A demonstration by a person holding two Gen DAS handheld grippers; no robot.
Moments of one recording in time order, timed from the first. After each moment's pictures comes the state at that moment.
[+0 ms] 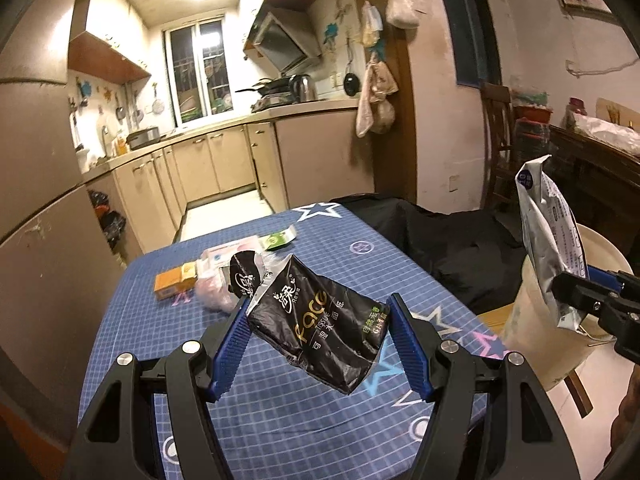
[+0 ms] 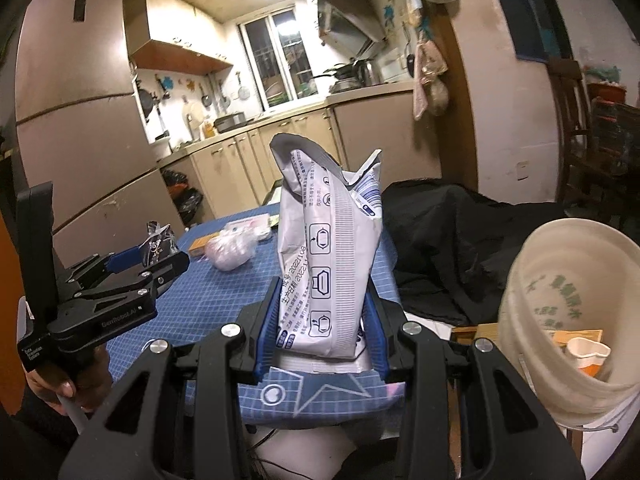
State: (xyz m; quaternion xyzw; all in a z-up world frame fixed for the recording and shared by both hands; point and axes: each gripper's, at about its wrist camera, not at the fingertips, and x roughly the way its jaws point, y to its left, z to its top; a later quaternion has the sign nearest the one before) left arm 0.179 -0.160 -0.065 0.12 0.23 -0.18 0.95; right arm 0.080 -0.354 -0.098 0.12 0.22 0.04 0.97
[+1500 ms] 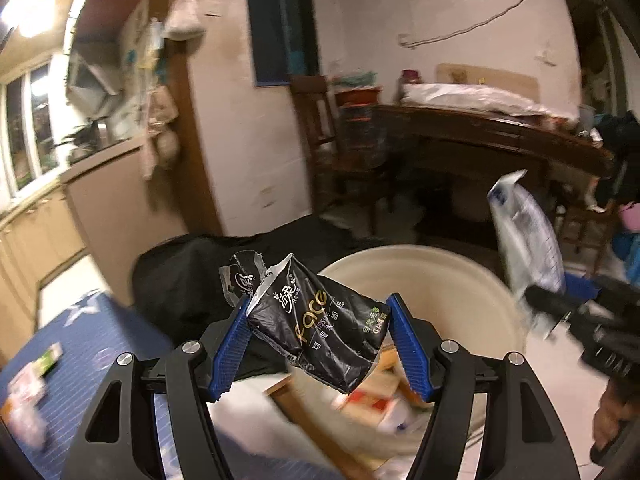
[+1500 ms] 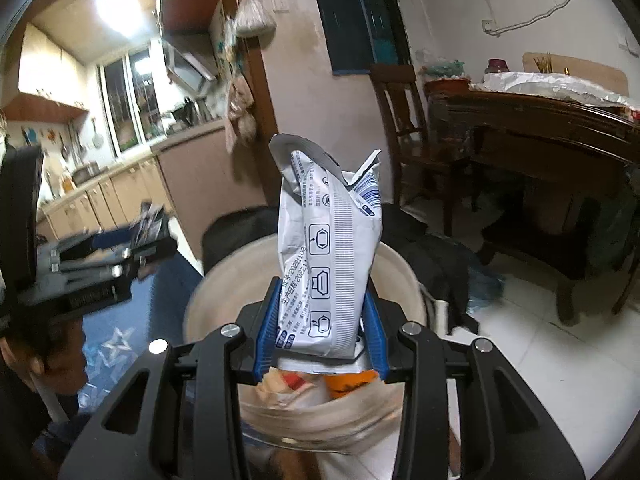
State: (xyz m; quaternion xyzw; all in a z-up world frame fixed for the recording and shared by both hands) left arm 0.164 -0.458 -0.081 0.17 0.20 -0.48 0.84; right arm -0.016 -0.552 -0.121 0.15 0.21 -0.25 0.94
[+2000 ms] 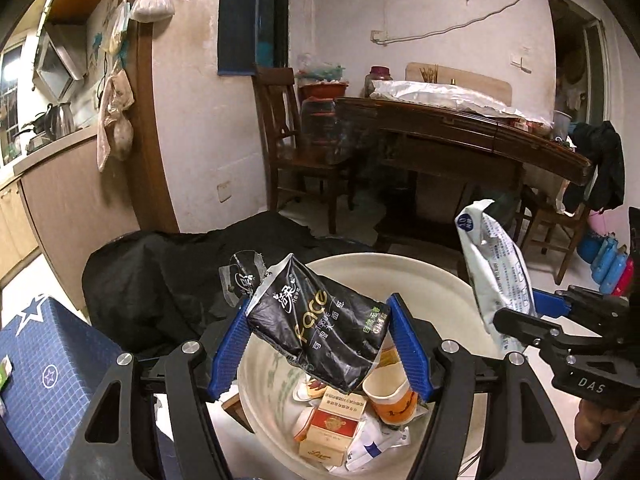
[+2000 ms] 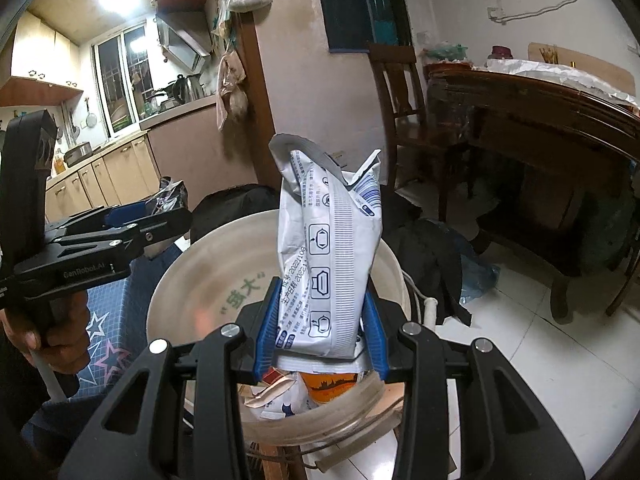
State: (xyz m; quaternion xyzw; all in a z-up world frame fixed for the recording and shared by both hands) left arm 0.183 -0.497 -0.100 0.16 0.23 -0.53 0.80; right arm 0.000 -0.576 -0.136 0.15 0.24 -0.24 0.93
